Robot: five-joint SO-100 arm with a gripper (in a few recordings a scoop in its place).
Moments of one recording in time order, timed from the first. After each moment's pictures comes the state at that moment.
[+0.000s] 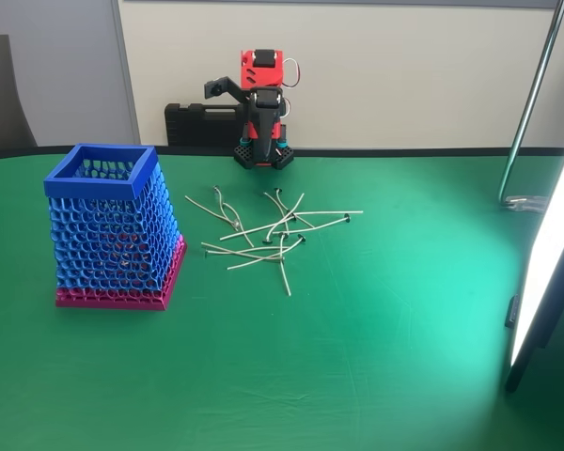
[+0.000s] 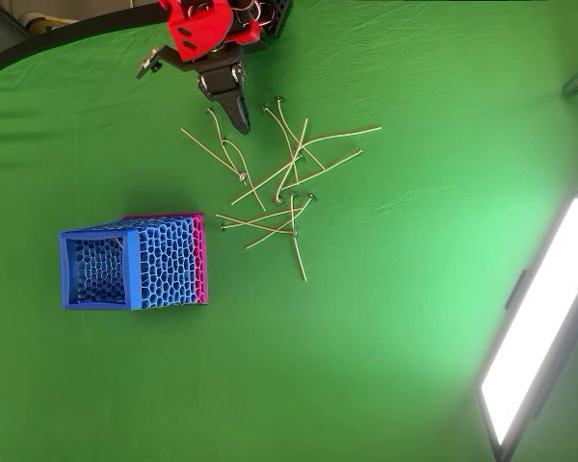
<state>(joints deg) -2.5 186.5 155.4 68.4 -3.7</state>
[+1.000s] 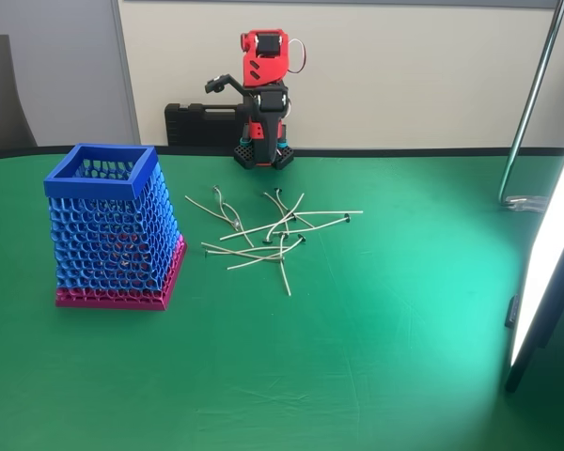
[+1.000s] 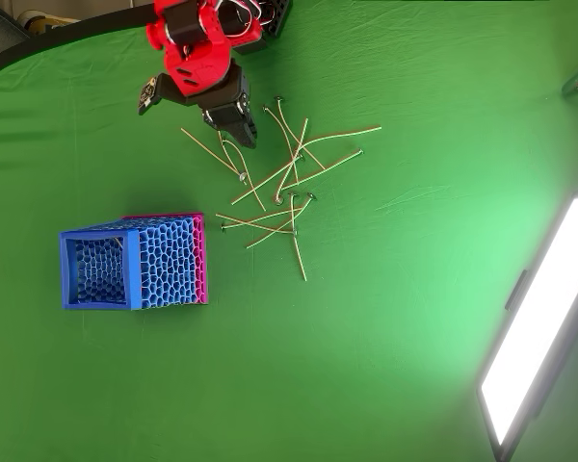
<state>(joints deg) -4.9 146.5 129.7 74.2 1.2</state>
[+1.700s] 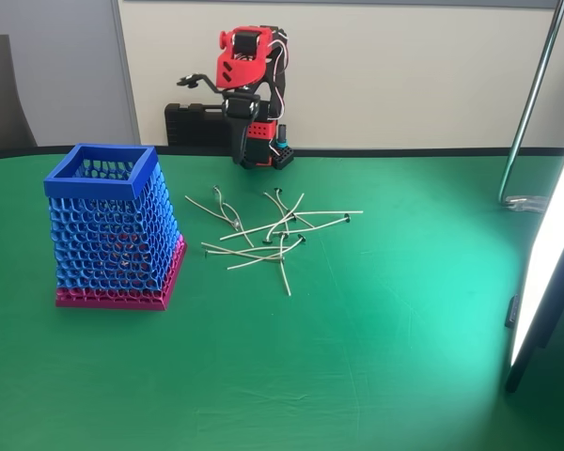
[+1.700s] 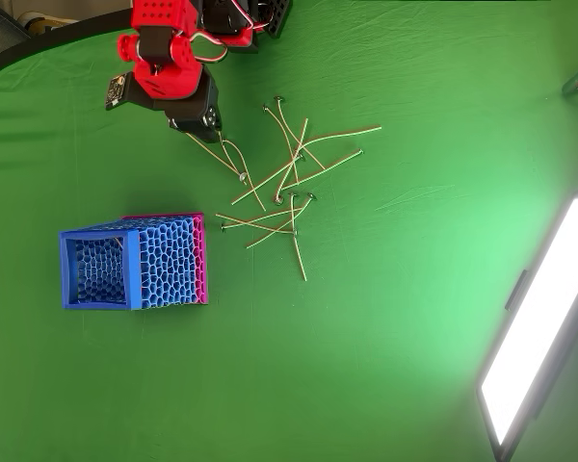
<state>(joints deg) 15.8 133.3 123.4 77.4 -8.7</state>
